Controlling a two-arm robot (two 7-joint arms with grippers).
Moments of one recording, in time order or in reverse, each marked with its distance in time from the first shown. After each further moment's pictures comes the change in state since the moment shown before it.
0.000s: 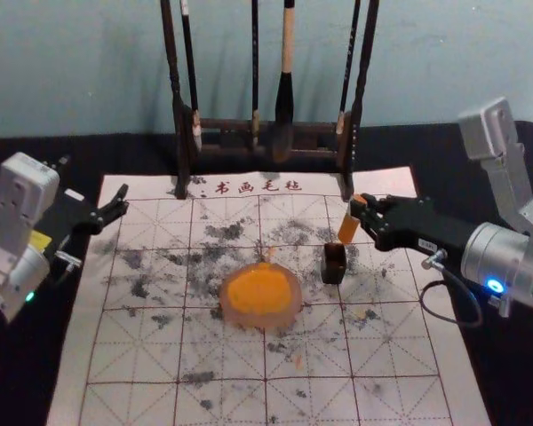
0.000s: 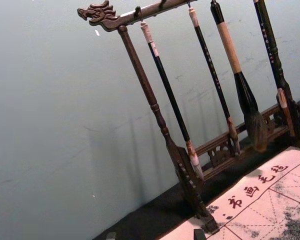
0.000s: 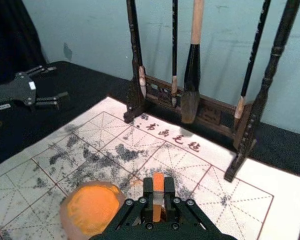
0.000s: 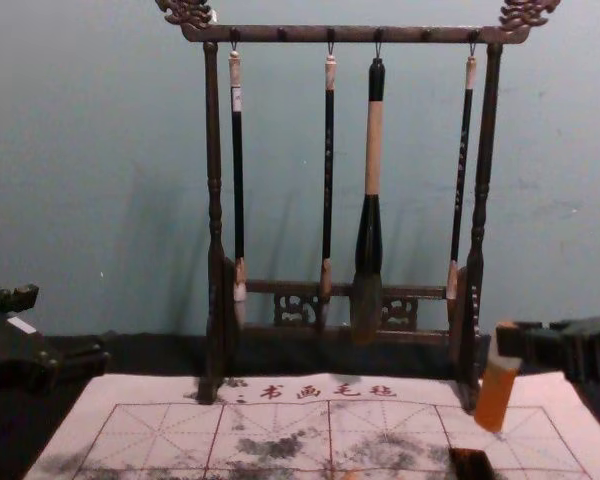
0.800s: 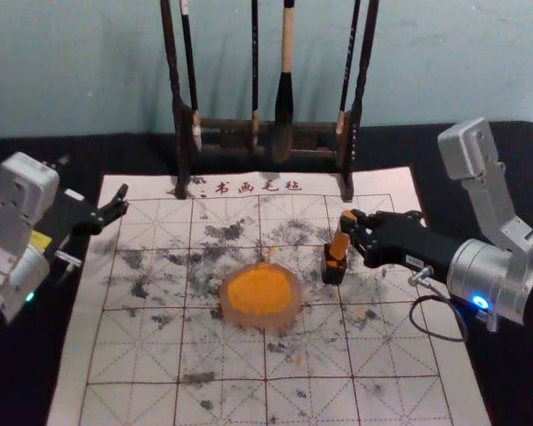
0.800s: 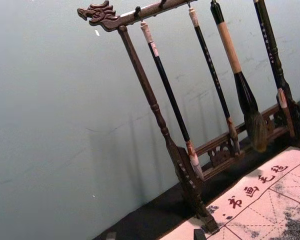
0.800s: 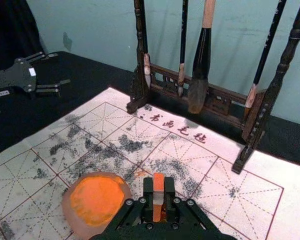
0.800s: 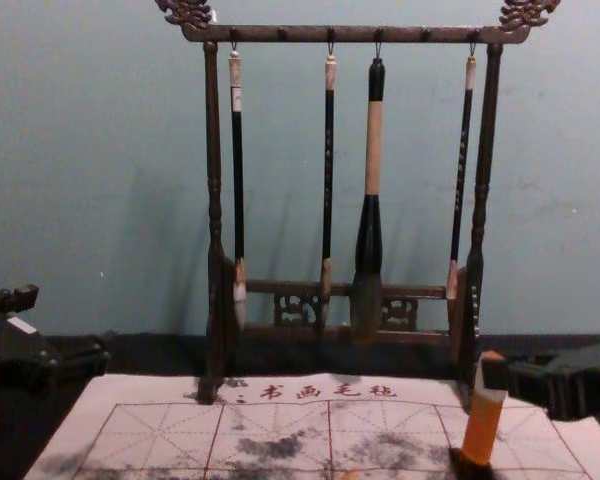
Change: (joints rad) left arm 0.000 0.000 0.000 0.000 0.000 0.000 0.000; right arm -0.032 -0.047 0.001 0.001 -0.079 0.007 0.002
